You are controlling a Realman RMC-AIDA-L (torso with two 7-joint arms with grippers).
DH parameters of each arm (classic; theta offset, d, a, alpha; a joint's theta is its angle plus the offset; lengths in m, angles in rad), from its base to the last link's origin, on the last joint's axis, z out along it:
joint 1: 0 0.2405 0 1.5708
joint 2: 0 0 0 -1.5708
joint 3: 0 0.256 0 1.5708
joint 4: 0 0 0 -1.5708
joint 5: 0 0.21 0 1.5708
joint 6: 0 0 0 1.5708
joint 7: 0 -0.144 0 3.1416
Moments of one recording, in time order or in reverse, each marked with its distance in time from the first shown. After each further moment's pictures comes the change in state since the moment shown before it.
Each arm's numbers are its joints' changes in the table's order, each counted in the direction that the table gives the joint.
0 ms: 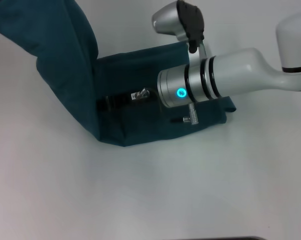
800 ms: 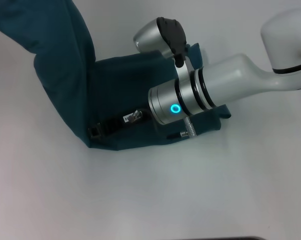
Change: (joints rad) left arm 0.002 0.002 0.000 -0.024 0.000 0.025 -0.010; right arm 0.038 -0.001 0.039 -0.044 -0.160 0.055 -0.020
